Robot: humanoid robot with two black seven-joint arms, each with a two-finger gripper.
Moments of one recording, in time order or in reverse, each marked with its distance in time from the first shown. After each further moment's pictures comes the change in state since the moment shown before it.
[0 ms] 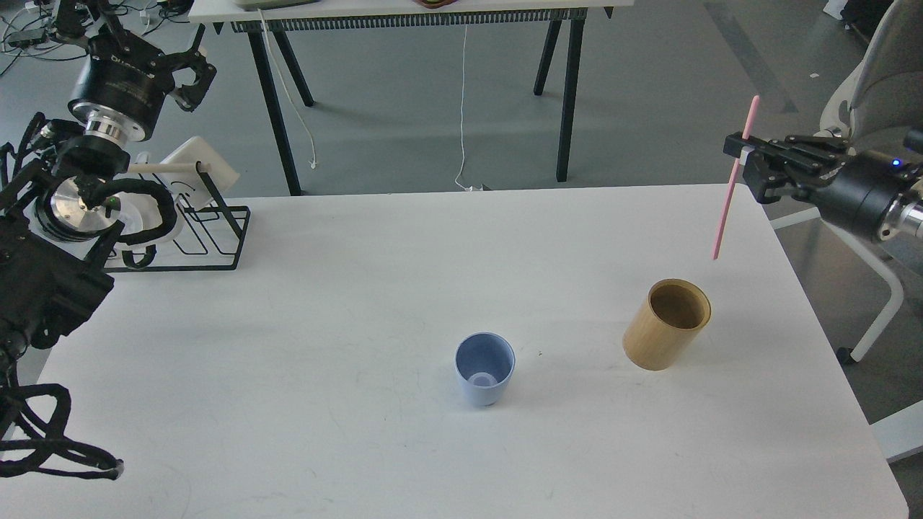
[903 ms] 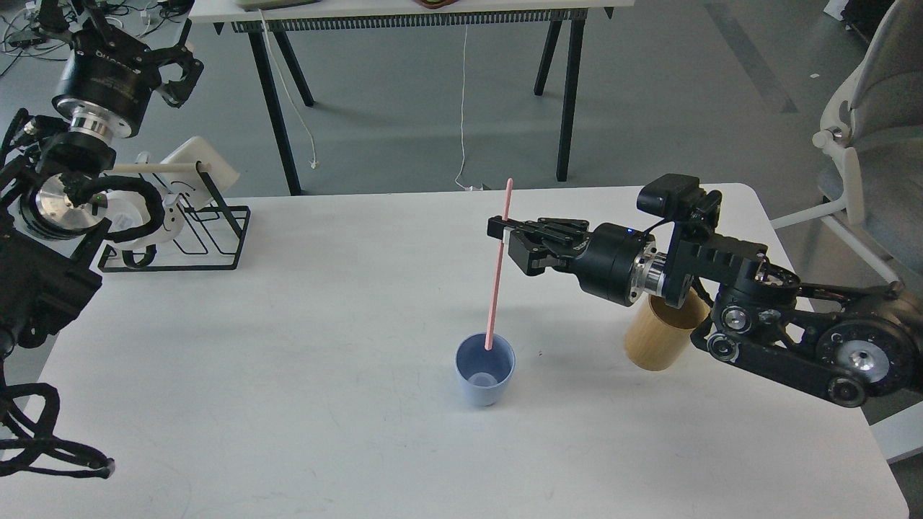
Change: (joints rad) left arm 0.000 0.017 0.000 -0.003 0.000 0.000 -0.002; right arm -0.033 0.526 -0.189 -0.009 0.095 0.007 -0.069
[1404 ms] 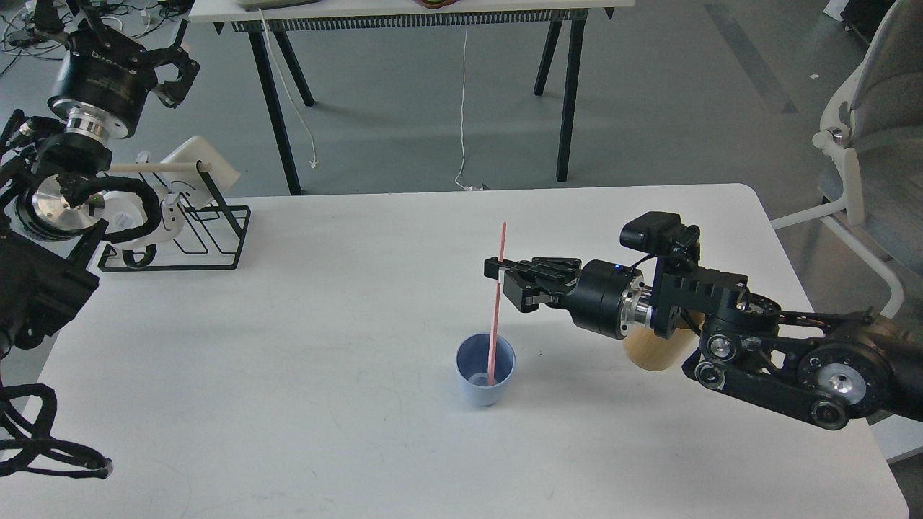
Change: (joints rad) left arm 0.002 0.008 0.000 0.001 0.000 0.000 -0.003; right arm -0.042 0.046 -0.063 -0.035 0.000 0.006 0.000
